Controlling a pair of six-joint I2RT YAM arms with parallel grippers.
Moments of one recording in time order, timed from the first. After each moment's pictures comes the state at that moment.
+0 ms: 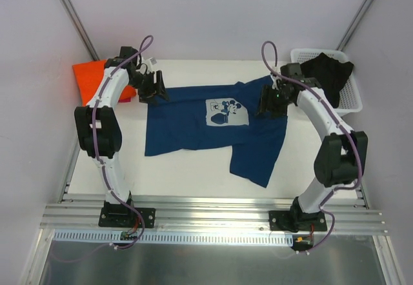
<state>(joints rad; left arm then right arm) -0.02 2.02 1.82 -0.99 0.58 -0.15 0.17 1.73 1.50 -0.86 -0.26 0.24</state>
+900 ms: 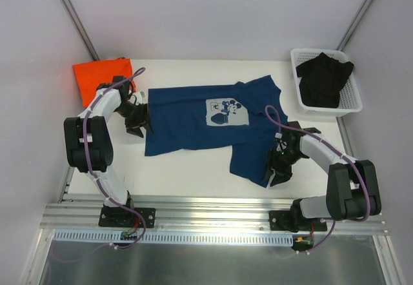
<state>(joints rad) 0.06 1.80 1.34 -1.02 0.38 -0.09 0.18 1.37 0.72 -0.98 -0.41 0.37</state>
